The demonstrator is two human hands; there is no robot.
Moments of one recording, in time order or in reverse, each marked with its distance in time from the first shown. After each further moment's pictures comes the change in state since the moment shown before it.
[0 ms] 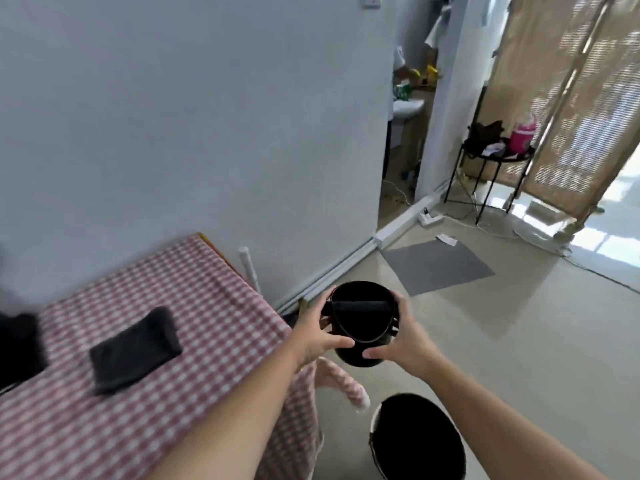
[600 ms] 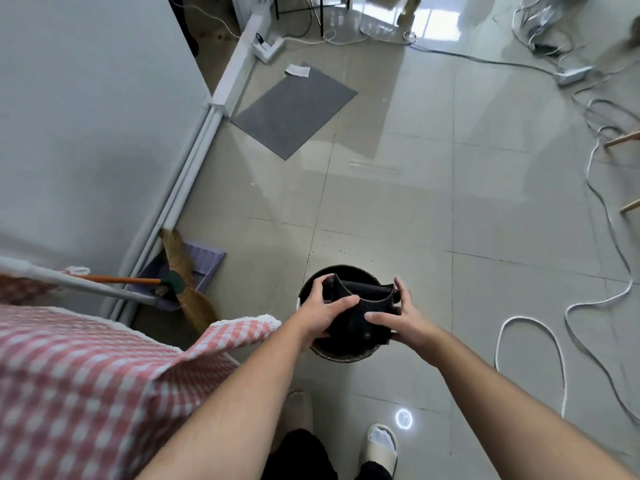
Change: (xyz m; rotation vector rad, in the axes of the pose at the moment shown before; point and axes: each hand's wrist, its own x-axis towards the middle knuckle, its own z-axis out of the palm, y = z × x) left_hand 0.131 -0.189 0.200 -0.057 -0.529 -0.681; right_hand -0.046 0.267 -0.002 0.682 0.282 0.815
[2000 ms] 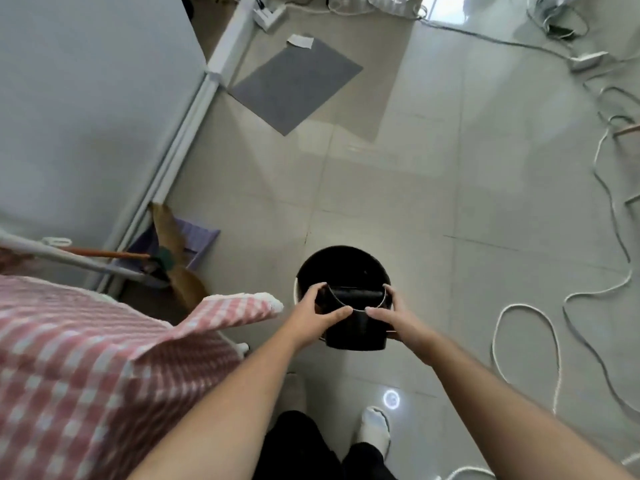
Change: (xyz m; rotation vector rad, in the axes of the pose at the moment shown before) left_hand -0.001 -0.052 -0.019 0.368 0.116 0.077; right_hand 0.018 0.039 0.016 -0.115 -0.041 0.015
